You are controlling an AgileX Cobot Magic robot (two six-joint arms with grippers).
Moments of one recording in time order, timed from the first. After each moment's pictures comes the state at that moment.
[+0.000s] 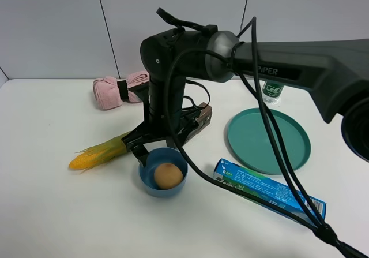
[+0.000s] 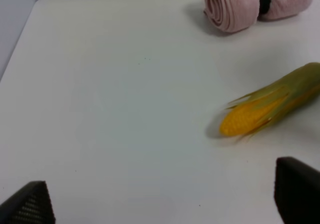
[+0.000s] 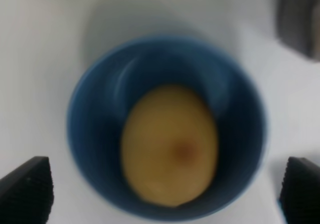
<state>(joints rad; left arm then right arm) 0.07 -0.01 -0.51 0.02 1.05 0.02 0.85 2.11 -1.70 0.09 1.14 0.12</state>
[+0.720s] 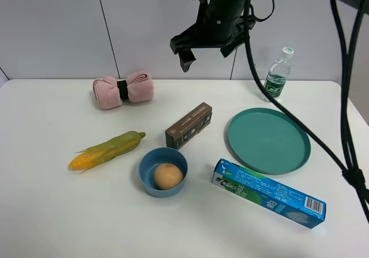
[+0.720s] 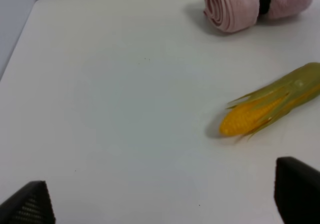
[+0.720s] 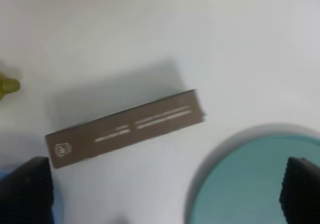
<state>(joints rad) 0.07 -0.01 -0.51 0.02 1.05 0.02 0.61 1.96 -1.96 -0.12 1.21 0.08</state>
